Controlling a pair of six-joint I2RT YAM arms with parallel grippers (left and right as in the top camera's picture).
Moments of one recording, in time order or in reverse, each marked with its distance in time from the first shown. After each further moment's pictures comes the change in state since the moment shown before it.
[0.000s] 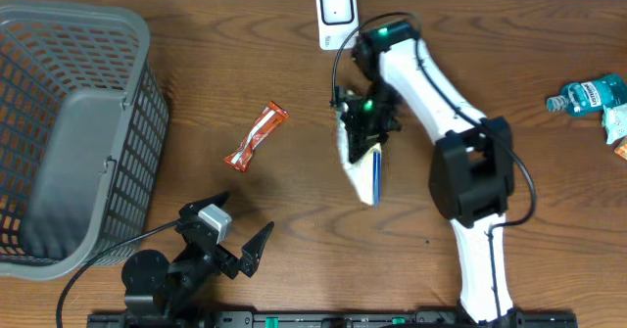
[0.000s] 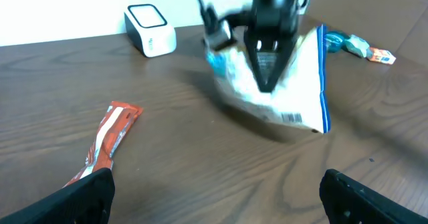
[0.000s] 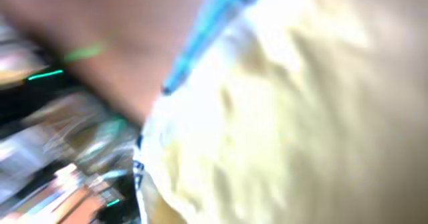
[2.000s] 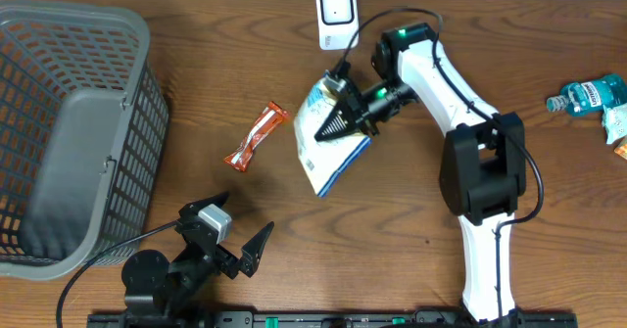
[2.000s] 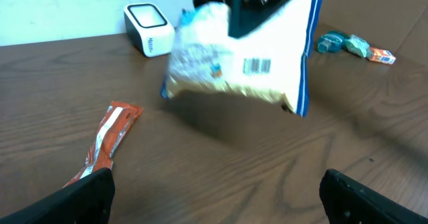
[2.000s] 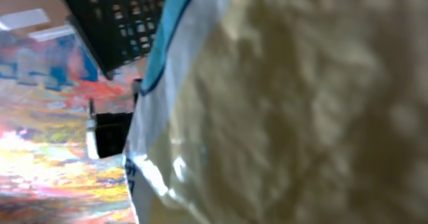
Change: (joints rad) left arm 0.000 0.000 0.000 0.000 0.000 0.000; right arm -0.056 -0.003 -0.110 0.000 -0.614 -0.085
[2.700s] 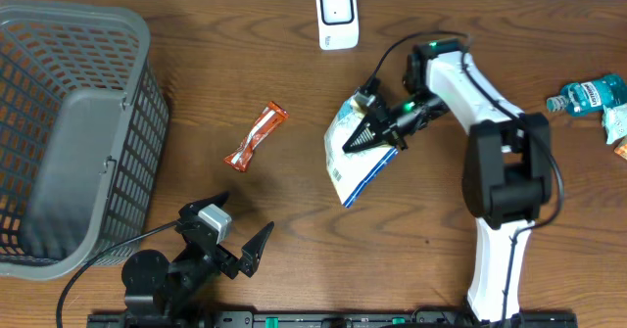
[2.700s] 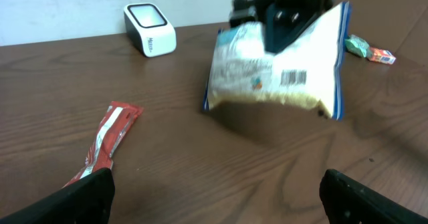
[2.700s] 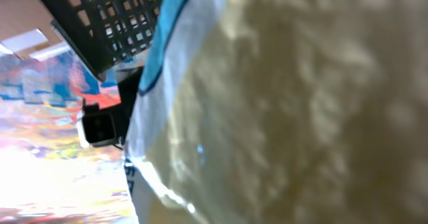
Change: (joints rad) left arm 0.000 0.000 0.000 0.000 0.000 0.000; right arm -0.113 -0.097 -0.206 -0.001 0.059 -0.038
